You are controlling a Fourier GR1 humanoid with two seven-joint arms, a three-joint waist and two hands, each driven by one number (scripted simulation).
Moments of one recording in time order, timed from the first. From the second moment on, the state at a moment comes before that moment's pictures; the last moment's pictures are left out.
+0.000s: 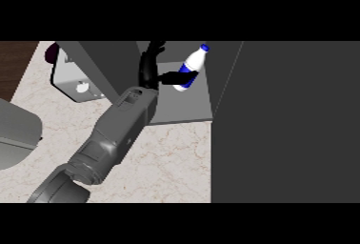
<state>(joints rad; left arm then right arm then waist) -1.14 0.00 -0.16 -0.20 0.37 0.58 -0.46 0.77 -0.36 -0.42 -2.32 -0.85 0.59 -0.10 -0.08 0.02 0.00</state>
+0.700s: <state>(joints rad) -1.17 0.00 -0.11 -0.22 0.41 0.46 -0.62 0.74 -0.36 -0.42 -2.32 -0.86 0.58 -0.09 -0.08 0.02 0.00</state>
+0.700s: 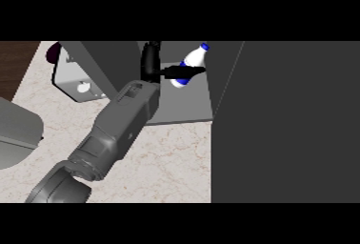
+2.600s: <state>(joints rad) -0.25 0.12 -0.74 -1.43 0.57 0.54 -0.52 0.71 -0.34 -0.43 -2.34 -0.88 0.56 0.02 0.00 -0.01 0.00</state>
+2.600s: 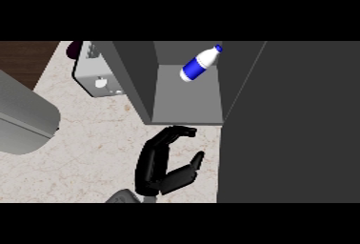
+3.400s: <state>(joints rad) 0.08 0.52 -0.66 -1.79 0.61 0.40 -0.54 0.76 -0.38 -0.29 -2.35 -0.87 0.79 0.07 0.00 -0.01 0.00</state>
